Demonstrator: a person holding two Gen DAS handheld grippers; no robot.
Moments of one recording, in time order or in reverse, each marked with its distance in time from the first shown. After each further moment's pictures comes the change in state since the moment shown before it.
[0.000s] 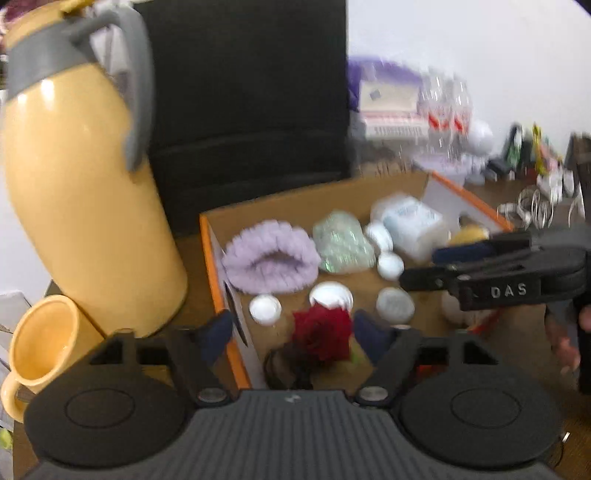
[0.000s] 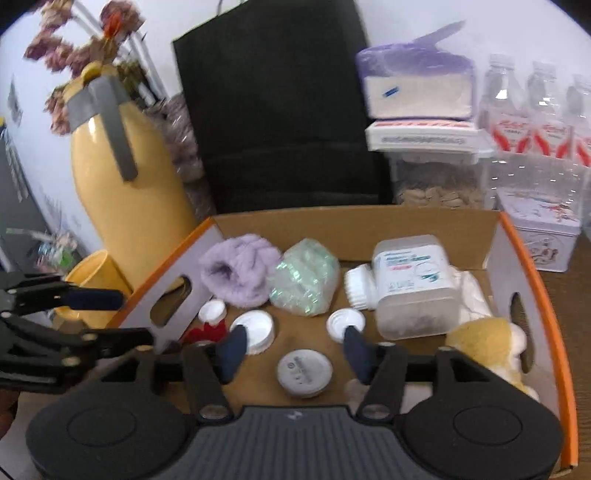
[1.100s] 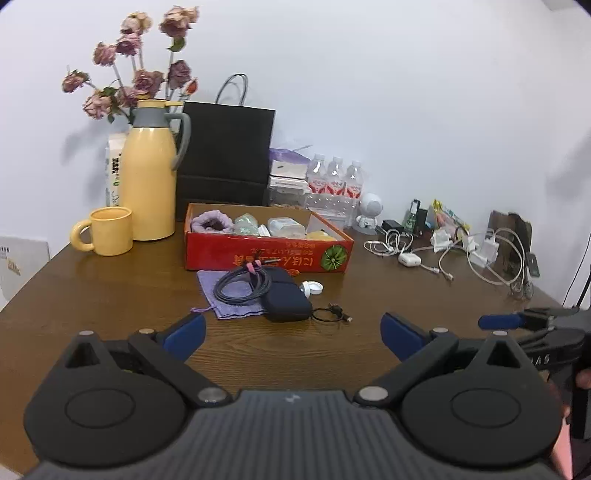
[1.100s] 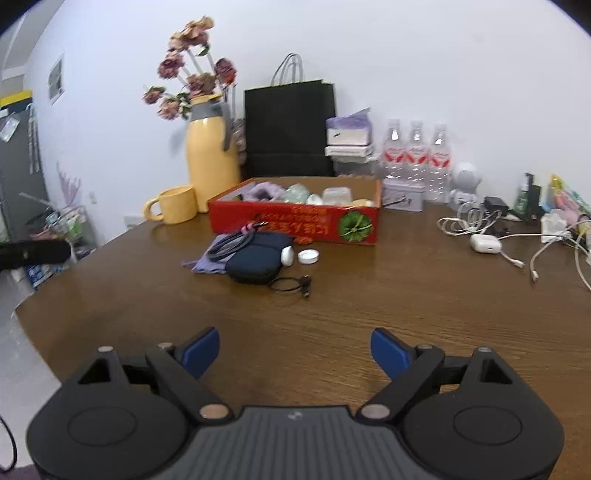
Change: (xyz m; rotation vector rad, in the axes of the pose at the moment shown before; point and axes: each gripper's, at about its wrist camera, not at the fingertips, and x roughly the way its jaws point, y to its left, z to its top) left arm -0.297 -0.160 -0.229 -0.162 -0.312 -0.055; right arm -0.347 0.049 -0.261 -0.123 -0.138 -0.138
